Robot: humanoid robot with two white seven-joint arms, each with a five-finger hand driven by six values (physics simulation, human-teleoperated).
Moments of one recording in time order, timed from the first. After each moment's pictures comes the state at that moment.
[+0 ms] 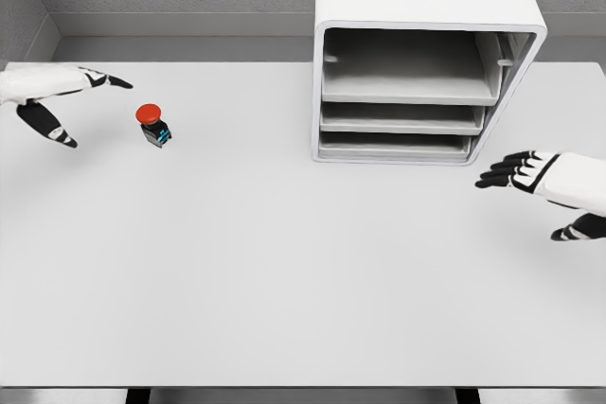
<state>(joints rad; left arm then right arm) -0.92 0.82 -0.80 -0.92 -0.14 -0.61 -0.61 0.00 -1.08 0.03 -1.76 0.13 -0.61 0.61</state>
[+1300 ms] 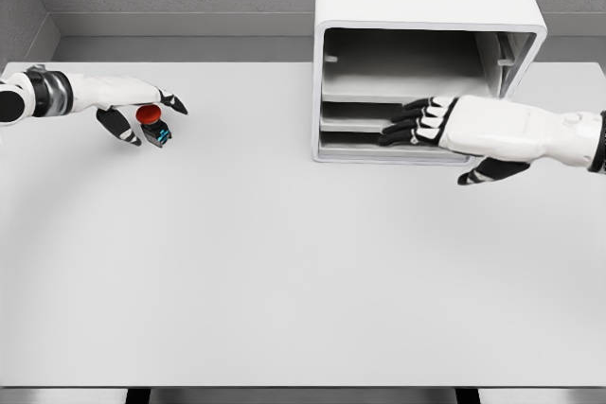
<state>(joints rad) -0.99 0.55 -0.81 -0.72 -0.42 -0.61 -0.61 -0.54 -0.92 0.48 -1.73 0.12 -0.61 0.61</state>
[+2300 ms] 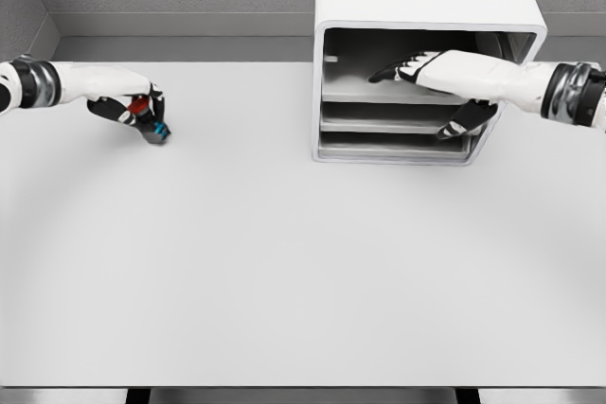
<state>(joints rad) -1.02 0.59 -0.82 -0.74 -0.41 -0.61 -0.61 -0.77 -0.77 0.64 -1.51 0.17 -0.37 0.61</state>
